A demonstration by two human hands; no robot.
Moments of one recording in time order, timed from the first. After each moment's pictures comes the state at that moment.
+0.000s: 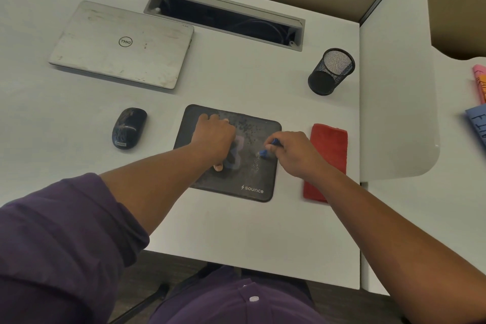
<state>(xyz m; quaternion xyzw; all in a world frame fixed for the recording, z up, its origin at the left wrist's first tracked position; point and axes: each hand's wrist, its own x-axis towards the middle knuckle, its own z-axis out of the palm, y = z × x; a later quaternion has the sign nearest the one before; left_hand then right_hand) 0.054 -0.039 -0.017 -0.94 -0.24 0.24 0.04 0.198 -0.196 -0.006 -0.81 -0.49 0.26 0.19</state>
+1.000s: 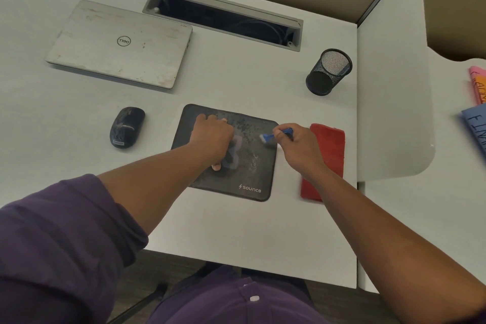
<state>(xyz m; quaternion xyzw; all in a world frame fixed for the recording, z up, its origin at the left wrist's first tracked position) 0.054 -0.039 -0.019 -0.93 -0.25 0.26 0.03 0.204 -0.200 -0.012 -0.84 -0.32 0.27 0.35</state>
